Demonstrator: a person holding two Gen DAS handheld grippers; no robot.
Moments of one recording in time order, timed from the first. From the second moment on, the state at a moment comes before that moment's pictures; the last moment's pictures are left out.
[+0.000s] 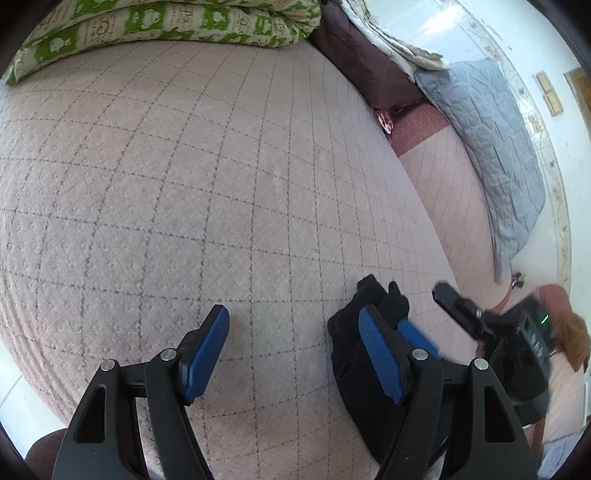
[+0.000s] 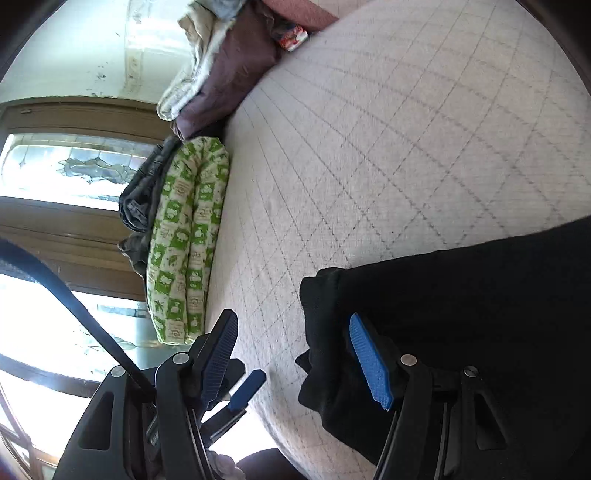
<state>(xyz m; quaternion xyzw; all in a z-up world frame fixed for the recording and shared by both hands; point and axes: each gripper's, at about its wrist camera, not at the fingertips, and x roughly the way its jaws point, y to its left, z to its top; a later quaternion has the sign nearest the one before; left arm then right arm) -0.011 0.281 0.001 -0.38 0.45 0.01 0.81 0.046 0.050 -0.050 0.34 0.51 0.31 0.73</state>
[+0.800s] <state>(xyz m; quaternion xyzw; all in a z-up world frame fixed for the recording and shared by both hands) 0.006 0.247 -0.002 -0.31 0.47 -0.04 0.83 0.100 0.102 -0.045 0.04 0.61 0.24 0.75</state>
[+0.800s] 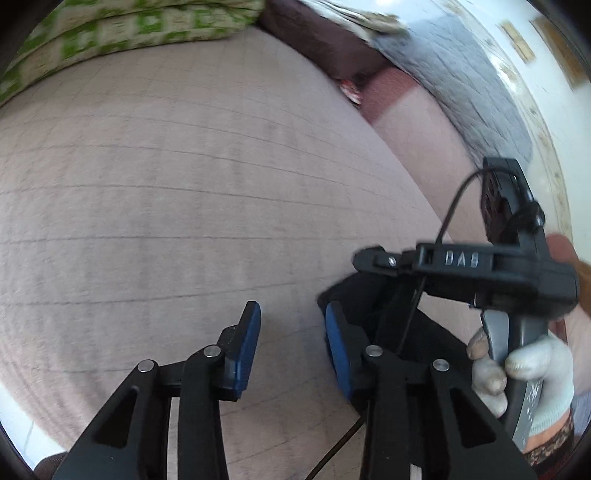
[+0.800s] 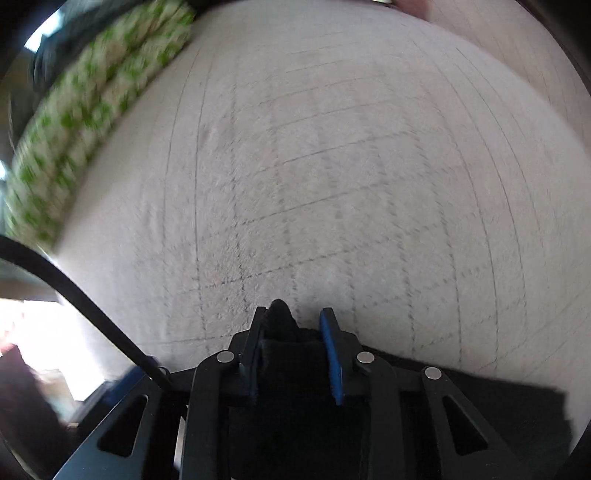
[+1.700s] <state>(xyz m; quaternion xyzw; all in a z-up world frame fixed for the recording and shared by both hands) -0.015 0.083 0.054 -0.20 0.43 -0.24 0.84 0.030 -0.037 0.007 0.17 0.53 0.24 0.79</state>
